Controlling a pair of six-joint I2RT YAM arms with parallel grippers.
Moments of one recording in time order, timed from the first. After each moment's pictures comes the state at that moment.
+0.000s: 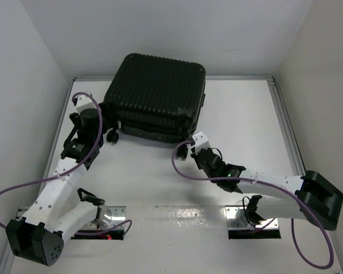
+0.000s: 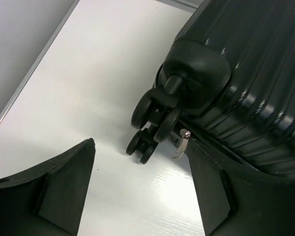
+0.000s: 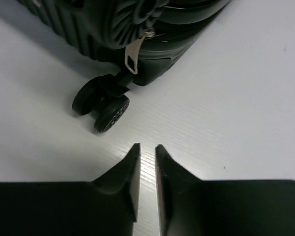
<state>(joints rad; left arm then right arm) -0.24 0.94 0.87 -0.31 -0.54 -0.35 0.98 1.18 0.40 0.25 0.58 0.07</state>
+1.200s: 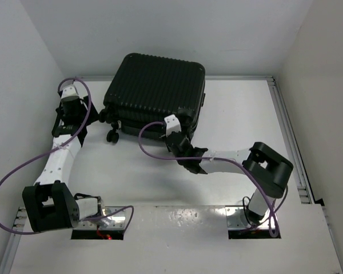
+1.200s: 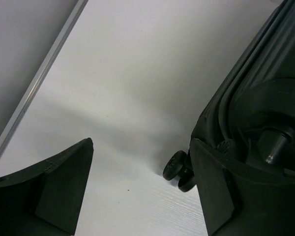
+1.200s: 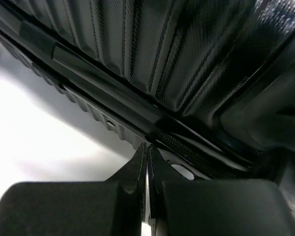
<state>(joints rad) 0.14 1.21 0.93 -0.22 -0.24 -0.25 0.99 1.69 0.82 0.44 0.62 0.12</state>
